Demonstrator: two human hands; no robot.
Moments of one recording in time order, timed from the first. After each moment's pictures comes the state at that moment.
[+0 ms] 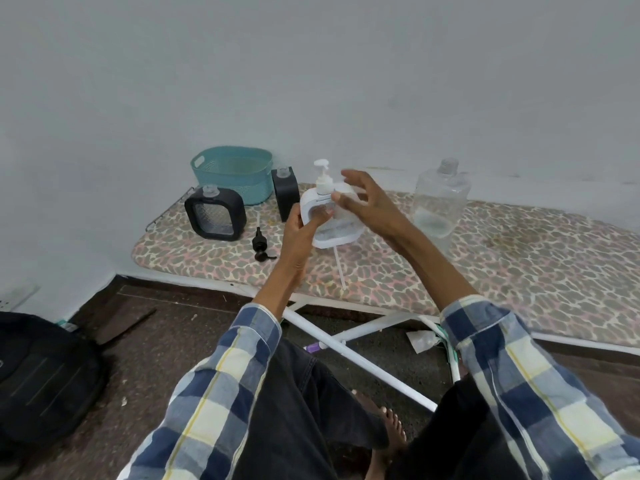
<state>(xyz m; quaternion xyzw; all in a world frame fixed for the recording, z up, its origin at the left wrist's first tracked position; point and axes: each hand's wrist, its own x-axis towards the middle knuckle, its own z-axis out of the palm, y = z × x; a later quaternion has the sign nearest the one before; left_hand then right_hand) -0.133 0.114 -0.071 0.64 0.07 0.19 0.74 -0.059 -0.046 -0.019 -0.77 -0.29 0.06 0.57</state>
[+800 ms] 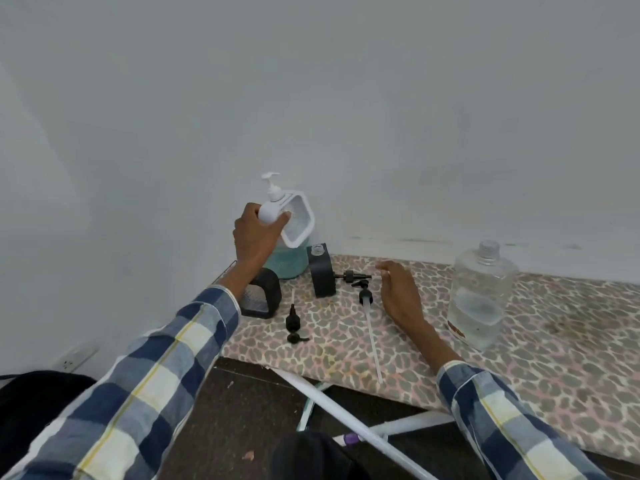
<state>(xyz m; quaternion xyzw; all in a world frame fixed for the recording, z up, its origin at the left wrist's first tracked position) -0.079 0.266 0.059 0.83 0.23 0.40 0.33 0.020 0.002 -0.101 -0.85 -0.21 -0.14 0.46</state>
